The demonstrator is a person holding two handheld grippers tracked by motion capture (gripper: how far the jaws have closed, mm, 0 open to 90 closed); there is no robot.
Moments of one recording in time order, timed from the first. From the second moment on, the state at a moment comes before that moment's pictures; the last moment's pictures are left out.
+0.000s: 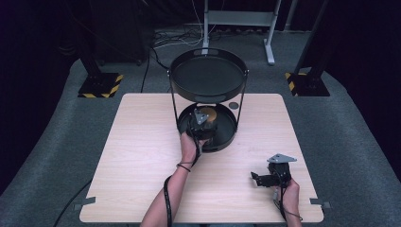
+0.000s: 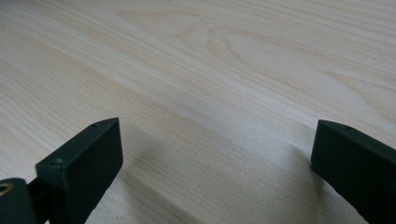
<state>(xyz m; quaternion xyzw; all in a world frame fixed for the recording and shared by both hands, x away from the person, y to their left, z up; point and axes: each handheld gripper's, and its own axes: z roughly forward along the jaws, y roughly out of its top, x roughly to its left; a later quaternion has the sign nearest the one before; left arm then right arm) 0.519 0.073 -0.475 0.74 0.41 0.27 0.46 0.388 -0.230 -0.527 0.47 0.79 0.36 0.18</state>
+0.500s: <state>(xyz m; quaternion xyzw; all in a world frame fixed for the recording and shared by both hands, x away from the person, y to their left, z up) 0.519 0.078 -0.481 0.73 0.41 0.27 0.47 0.387 -0.230 -0.527 0.47 0.79 0.36 0.18</state>
